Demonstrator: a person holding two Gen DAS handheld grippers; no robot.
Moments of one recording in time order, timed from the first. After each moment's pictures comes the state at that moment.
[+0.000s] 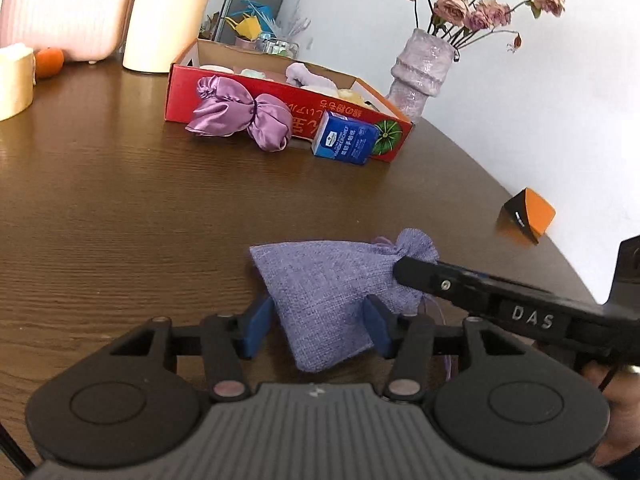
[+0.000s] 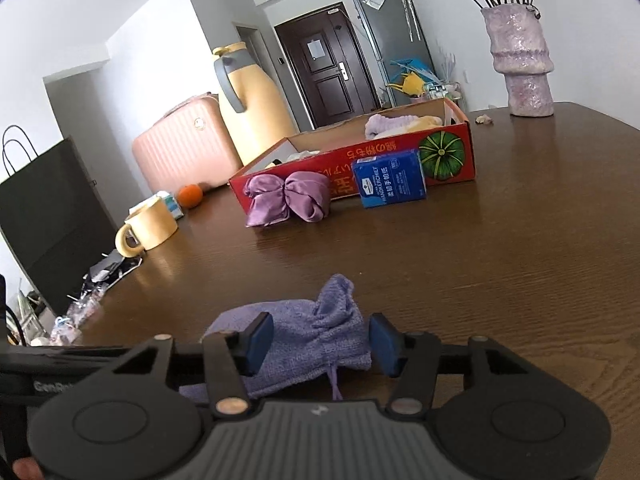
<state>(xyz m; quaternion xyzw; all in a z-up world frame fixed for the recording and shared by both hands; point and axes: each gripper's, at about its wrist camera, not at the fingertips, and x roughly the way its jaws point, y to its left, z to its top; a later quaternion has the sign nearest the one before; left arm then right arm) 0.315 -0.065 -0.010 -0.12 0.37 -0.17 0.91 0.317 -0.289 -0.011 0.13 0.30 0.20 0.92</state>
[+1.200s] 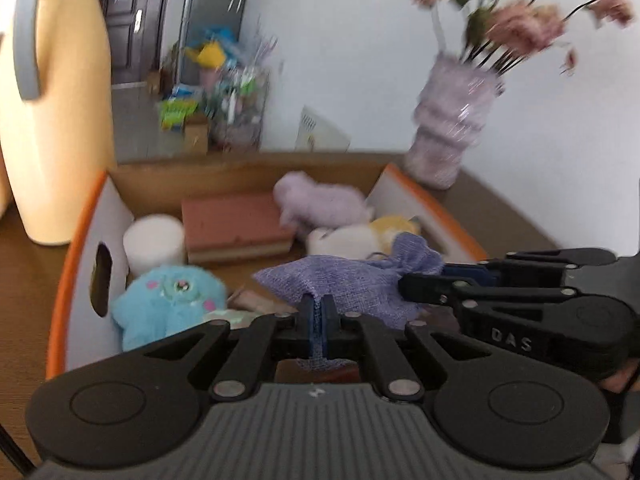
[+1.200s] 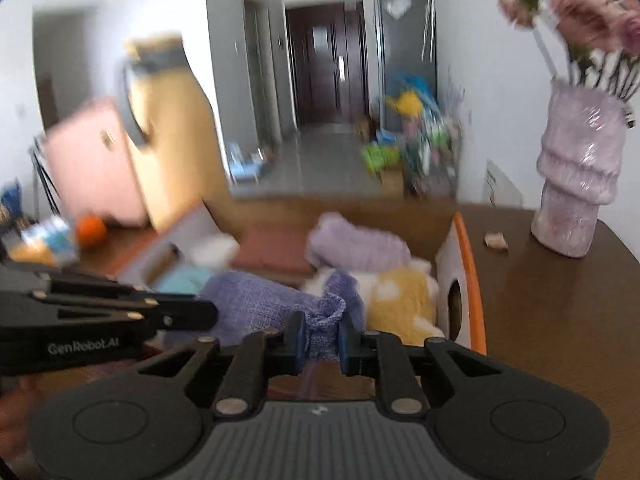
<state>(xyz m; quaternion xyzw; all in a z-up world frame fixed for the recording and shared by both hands) 0.613 -0.102 0.030 -0.03 0.36 -0.19 0.91 0.580 -0.280 0.063 0.00 0.29 0.16 0.94</state>
